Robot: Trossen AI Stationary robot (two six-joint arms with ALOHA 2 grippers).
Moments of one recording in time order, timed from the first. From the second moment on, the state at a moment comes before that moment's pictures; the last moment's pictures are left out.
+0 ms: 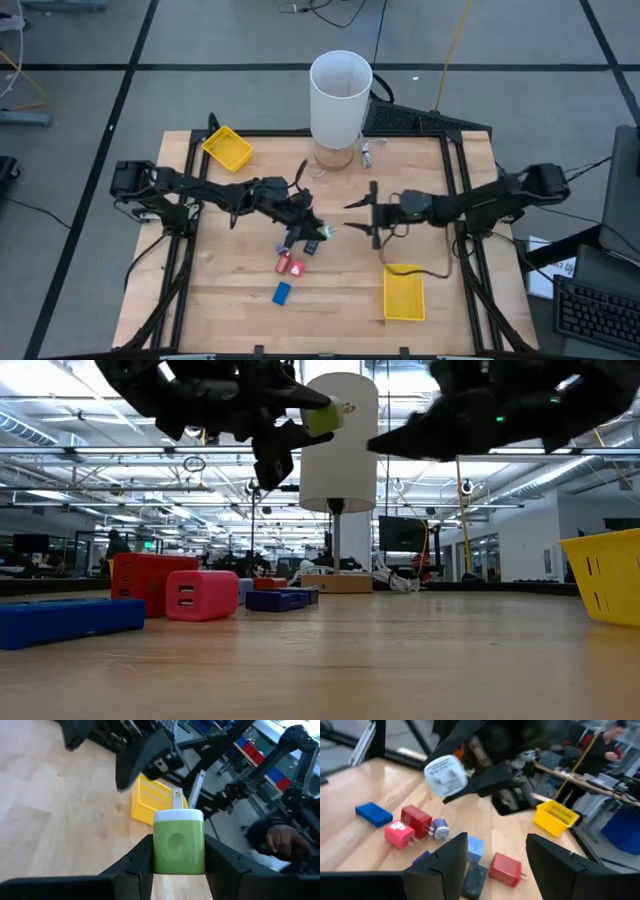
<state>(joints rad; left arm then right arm) 0.04 1.55 0.80 0.47 0.48 -0.53 0.06 1.37 0.50 0.74 0.05 -0.33</state>
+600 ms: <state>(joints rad) 0.08 1.54 0.80 0.42 0.55 -0.59 0.13 1.63 0.77 0.75 0.05 -0.59</state>
